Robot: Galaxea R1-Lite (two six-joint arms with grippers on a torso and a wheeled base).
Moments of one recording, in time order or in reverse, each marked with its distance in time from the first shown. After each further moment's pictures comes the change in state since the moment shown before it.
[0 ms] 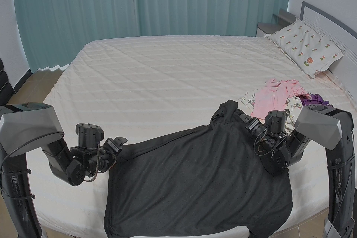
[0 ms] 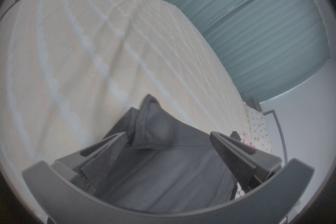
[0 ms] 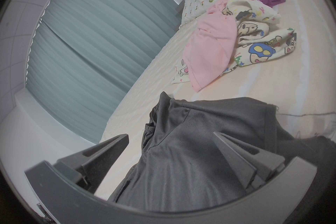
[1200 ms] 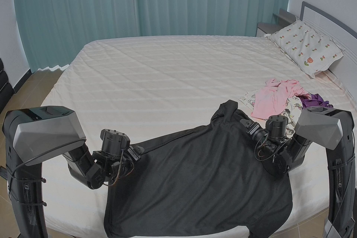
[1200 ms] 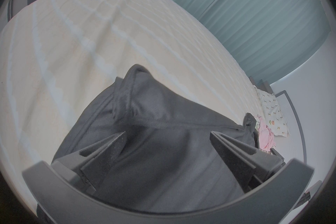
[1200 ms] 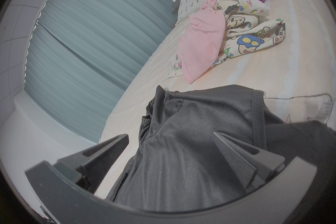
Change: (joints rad) left arm -0.144 0.081 -0.125 0.150 0.137 0.043; right arm 0.007 -0.009 0.084 -0.046 0.005 0.030
